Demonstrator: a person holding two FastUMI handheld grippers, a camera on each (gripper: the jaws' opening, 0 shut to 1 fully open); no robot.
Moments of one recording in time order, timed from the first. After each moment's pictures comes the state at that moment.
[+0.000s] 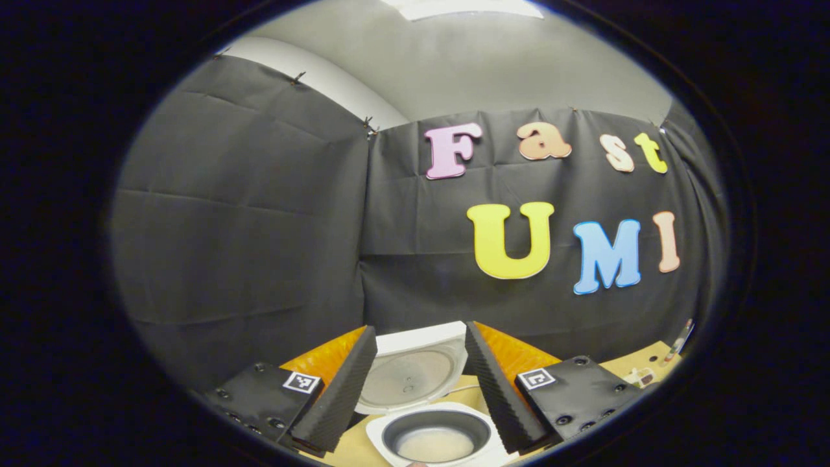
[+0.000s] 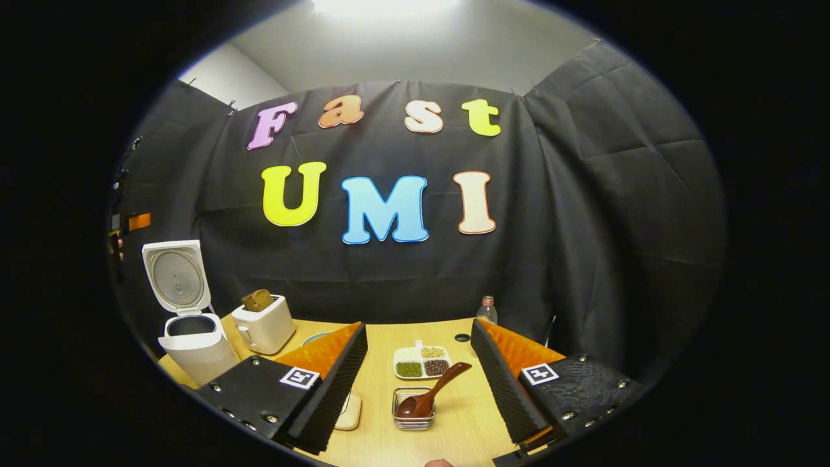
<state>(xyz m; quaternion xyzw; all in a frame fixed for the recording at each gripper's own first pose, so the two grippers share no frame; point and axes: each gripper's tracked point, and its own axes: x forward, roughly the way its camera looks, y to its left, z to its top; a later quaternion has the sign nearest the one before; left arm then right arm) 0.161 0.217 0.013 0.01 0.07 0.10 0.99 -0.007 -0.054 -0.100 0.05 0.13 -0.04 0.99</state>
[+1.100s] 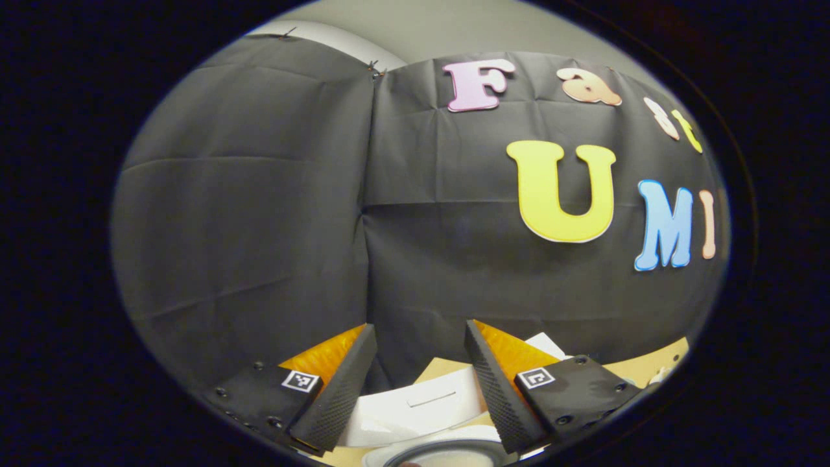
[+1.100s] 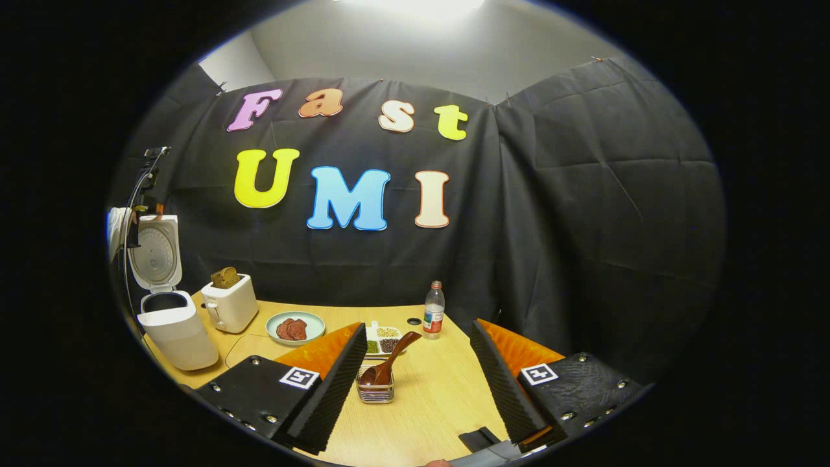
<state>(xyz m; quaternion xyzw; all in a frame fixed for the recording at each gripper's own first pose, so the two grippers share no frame) 0.317 0.268 -0.101 0.00 0.18 0.13 0.97 -0.078 -0.071 -0.103 0.01 0.15 -0.13 0.98</state>
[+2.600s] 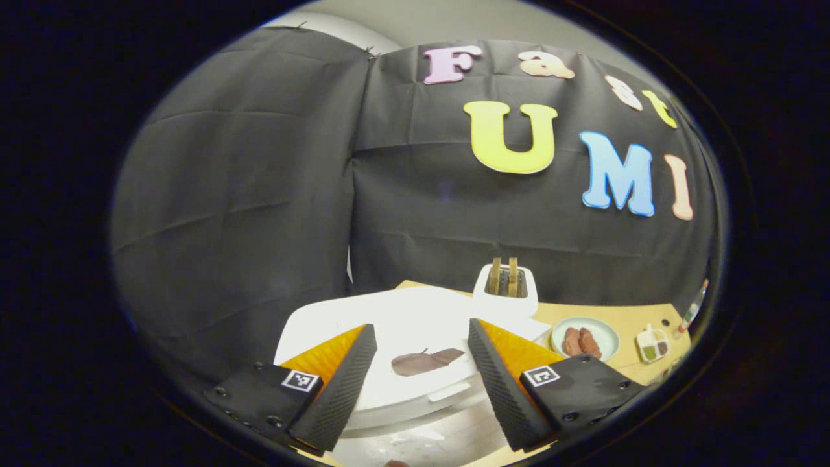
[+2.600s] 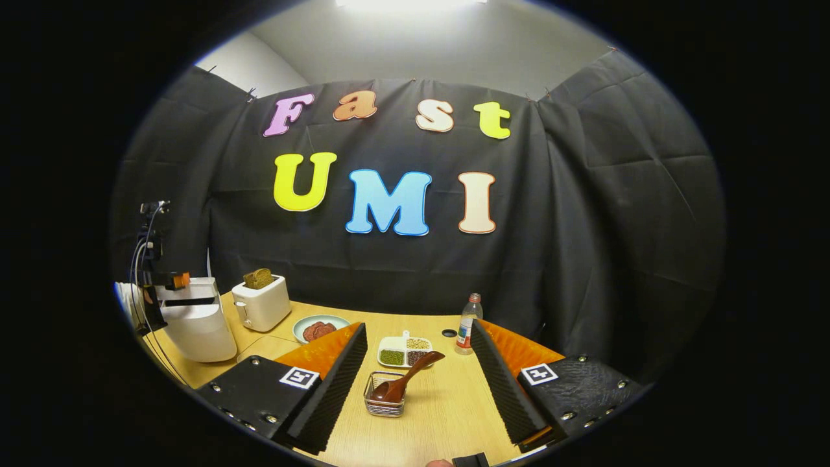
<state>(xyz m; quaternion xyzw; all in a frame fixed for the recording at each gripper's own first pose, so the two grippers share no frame) 0.118 0.128 -0.242 -0.02 0.24 0.11 0.97 -0.025 -0.080 -0.113 0.01 0.14 0.00 0.99</state>
